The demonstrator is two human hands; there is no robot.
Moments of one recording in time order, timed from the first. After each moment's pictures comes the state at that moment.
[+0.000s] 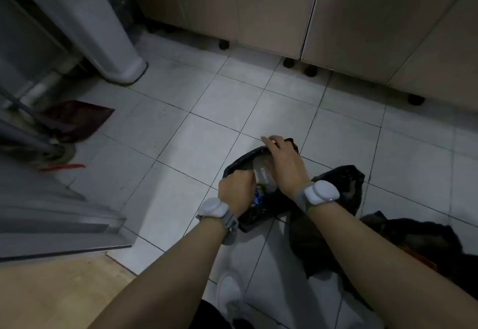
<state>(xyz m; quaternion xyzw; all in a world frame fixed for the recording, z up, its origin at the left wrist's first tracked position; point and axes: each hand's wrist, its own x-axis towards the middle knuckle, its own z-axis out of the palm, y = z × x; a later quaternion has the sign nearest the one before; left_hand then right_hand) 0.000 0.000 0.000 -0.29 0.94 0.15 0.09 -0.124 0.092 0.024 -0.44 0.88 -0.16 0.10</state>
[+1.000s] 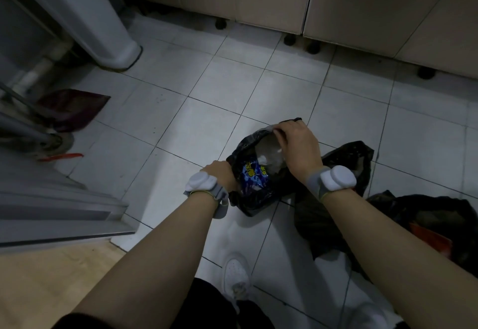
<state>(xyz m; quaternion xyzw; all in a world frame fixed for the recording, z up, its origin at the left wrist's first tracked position) 0.025 -0.034 -0.009 -0.40 0.85 0.22 0.26 -0.121 0.108 0.008 -0.39 0.88 -0.27 0.02</state>
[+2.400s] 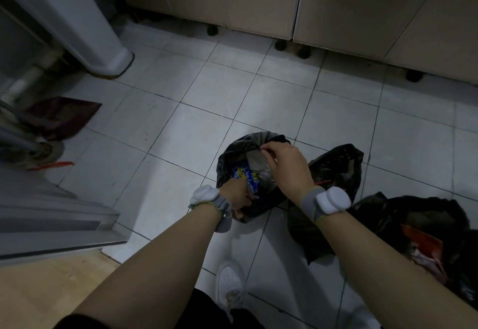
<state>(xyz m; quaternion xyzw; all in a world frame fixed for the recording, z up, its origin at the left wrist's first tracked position) 0.011 -0.011 -0.066 -0.24 0.84 0.33 0.36 -0.100 0.126 -0.007 -0.37 0.87 -0.32 0.06</state>
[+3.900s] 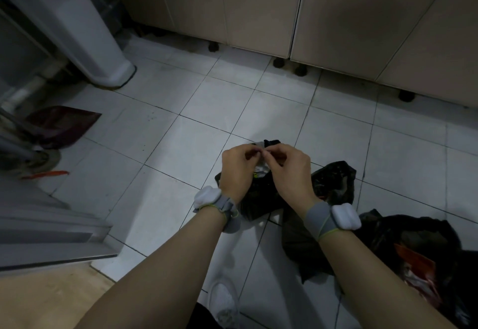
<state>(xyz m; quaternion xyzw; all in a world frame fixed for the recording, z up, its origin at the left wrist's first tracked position) -0.046 0.009 0.015 -0.29 0.83 0.43 -0.21 -0.112 0.123 0.031 -0.24 0.83 -0.50 0.10</state>
